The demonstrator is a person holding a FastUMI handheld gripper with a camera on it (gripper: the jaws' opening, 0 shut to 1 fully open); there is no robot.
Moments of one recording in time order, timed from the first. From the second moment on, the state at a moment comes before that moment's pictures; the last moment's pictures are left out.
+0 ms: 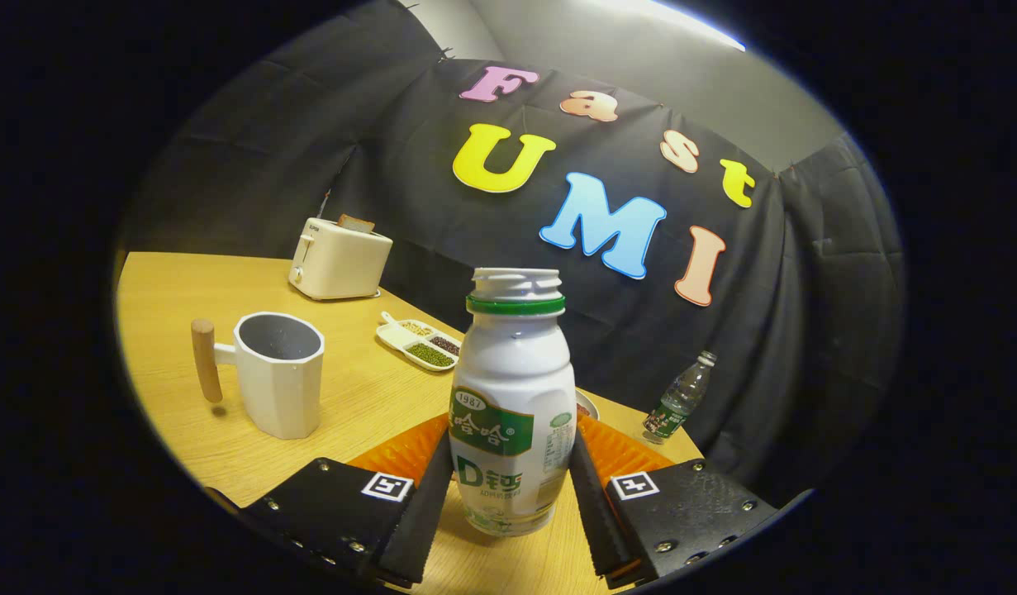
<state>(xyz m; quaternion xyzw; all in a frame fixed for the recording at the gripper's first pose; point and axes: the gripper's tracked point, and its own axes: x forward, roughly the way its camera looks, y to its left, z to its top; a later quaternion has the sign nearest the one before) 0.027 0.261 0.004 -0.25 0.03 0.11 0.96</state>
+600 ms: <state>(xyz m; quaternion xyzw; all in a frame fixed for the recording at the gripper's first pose) 0.037 0.279 -0.008 -0.31 0.04 0.13 0.94</state>
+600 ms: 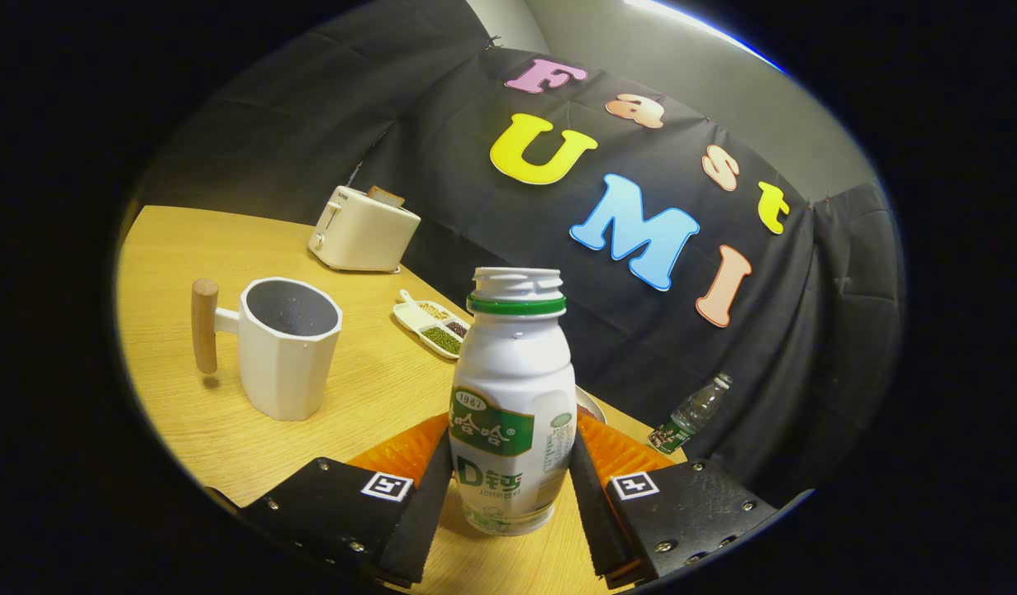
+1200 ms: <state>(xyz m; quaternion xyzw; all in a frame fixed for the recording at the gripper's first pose) 0.040 0.300 -0.012 -0.38 0.04 0.15 0.91</state>
